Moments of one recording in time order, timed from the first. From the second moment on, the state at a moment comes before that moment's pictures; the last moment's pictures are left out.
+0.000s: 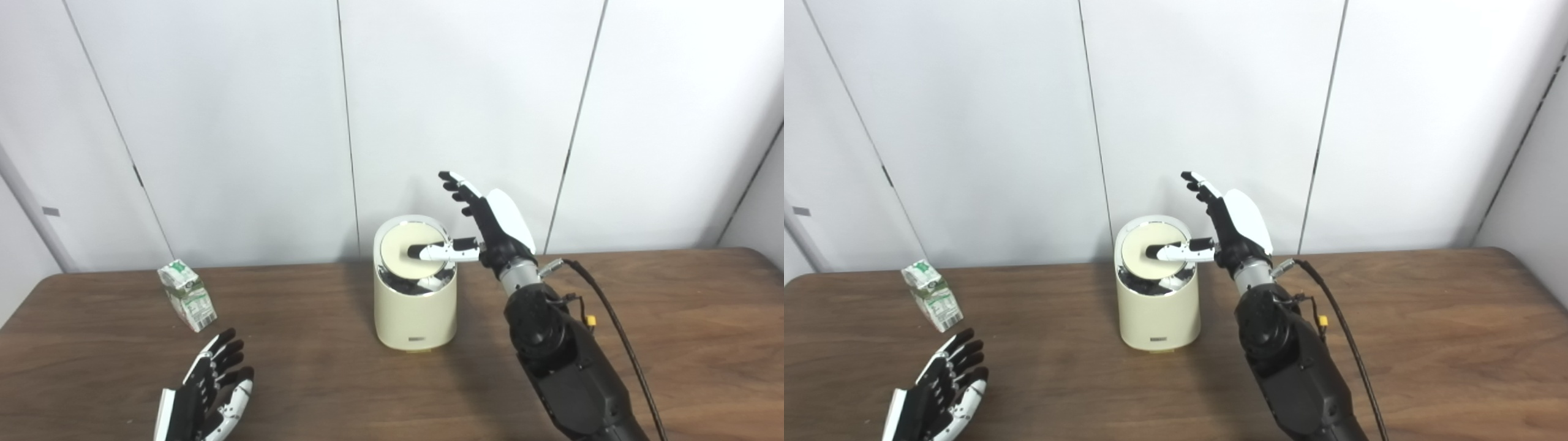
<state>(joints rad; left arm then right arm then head) 0.02 0.08 0.13 -0.05 0.11 -0.13 0.07 -0.67 -0.13 0.21 0.23 -0.57 0.22 -0.11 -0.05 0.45</state>
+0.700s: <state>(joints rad) 0.02 0.08 0.13 -0.05 0.09 -0.13 0.07 -0.67 -0.14 0.27 0.22 -0.68 0.27 -0.10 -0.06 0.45</state>
